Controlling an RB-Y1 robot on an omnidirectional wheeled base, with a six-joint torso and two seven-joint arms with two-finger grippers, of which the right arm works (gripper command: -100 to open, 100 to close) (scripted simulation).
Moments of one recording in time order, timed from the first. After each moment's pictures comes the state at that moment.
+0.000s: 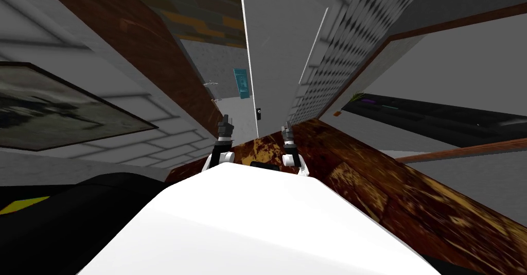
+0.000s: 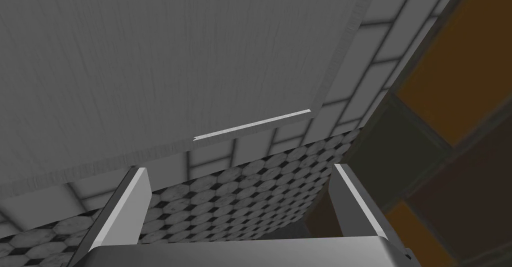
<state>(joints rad) 0.24 -0.07 0.25 -1.85 0.05 -0.38 -0.09</state>
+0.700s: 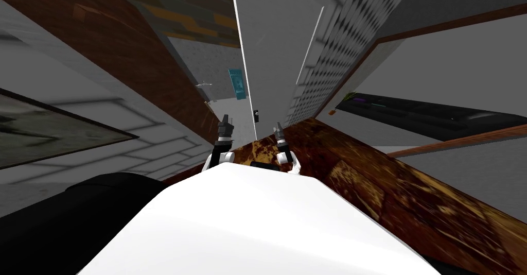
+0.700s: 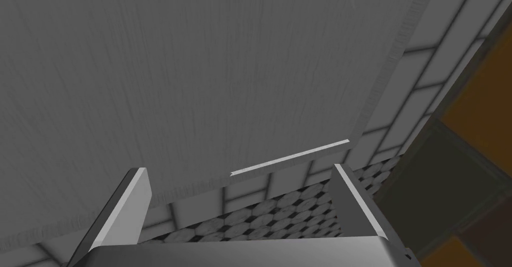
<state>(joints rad) 0.14 -0.07 0.36 -1.70 0.05 -0.37 -0.11</state>
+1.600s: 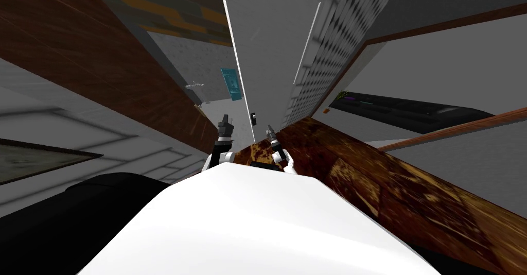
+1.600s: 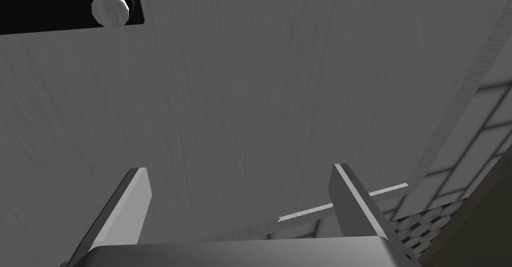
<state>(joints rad) 0.01 -0.09 0.49 -1.49 0.03 -0.37 -0.16</state>
